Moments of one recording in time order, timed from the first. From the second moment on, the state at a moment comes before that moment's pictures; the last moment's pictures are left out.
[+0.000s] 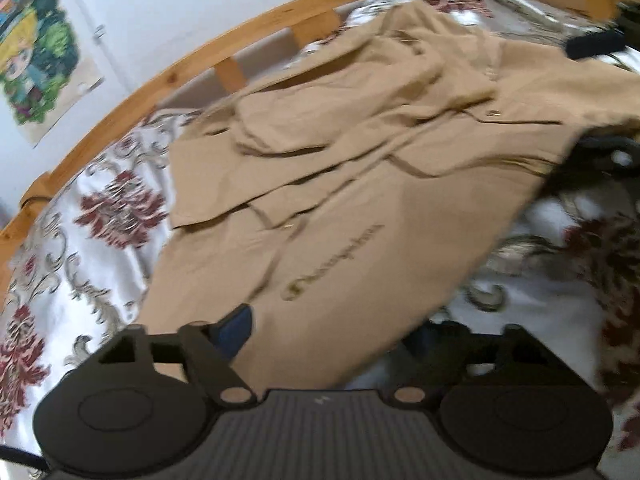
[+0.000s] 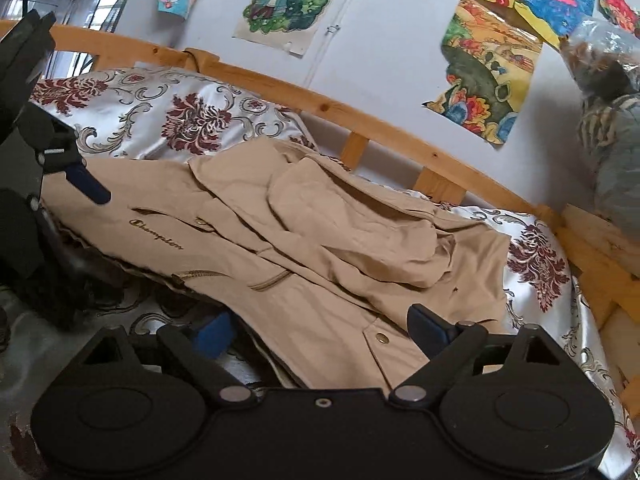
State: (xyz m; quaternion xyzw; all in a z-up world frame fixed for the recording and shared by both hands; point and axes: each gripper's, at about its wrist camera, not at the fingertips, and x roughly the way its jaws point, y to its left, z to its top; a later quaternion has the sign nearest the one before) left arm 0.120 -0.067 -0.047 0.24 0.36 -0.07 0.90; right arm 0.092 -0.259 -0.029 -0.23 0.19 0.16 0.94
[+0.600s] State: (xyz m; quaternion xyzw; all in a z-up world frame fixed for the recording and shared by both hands) left arm 0.119 0.008 -0.046 0.22 0.37 0.01 0.90; right arm 0.092 -0.259 -0.033 -0.23 0.22 0.17 0.93
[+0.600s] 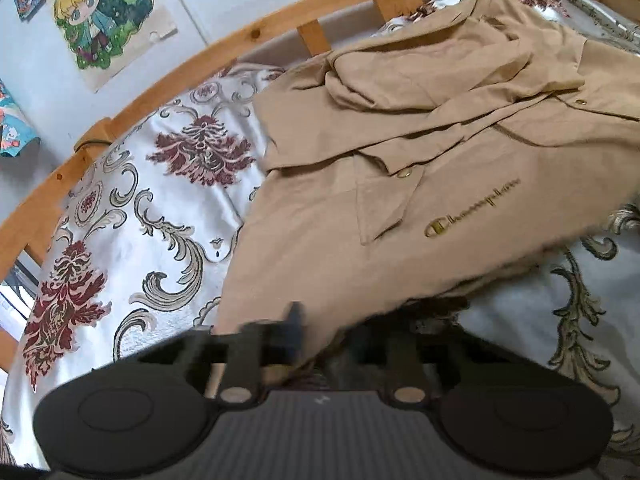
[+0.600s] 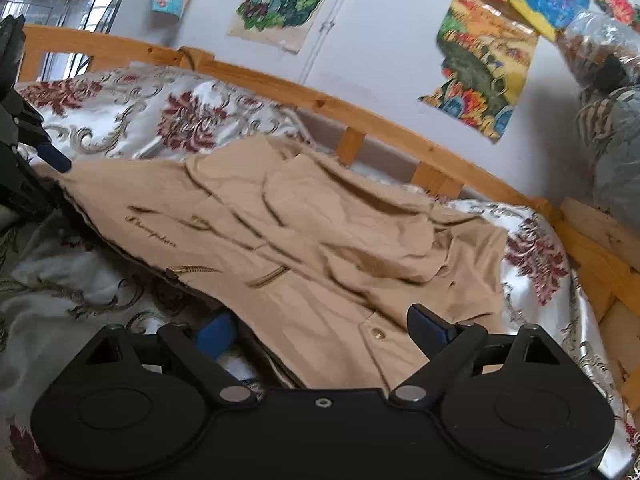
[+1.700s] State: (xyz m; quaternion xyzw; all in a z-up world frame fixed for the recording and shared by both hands) left arm 0.010 0.062 0.097 0.04 0.32 -0.01 0.95; right arm -0.020 -0.290 0.098 -0.39 0.25 0.12 0.88
